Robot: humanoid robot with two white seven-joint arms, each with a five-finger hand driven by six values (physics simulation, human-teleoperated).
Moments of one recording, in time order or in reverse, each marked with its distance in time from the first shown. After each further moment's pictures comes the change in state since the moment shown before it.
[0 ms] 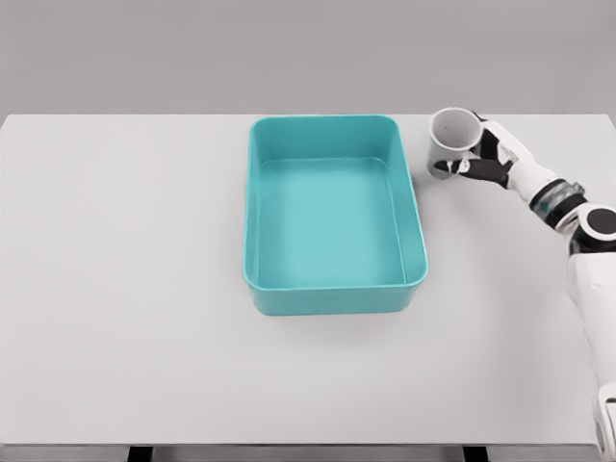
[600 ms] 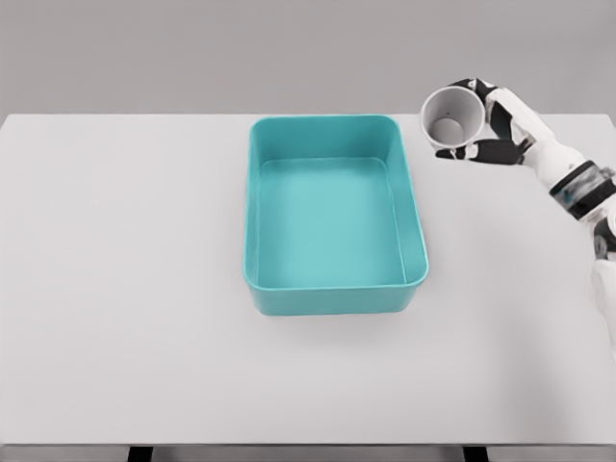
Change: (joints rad) left arm 0.000 0.000 0.000 0.000 0.000 0.000 0.000; right arm 0.140 -0.068 -0.018 -0.459 0.001 -0.015 -0.005
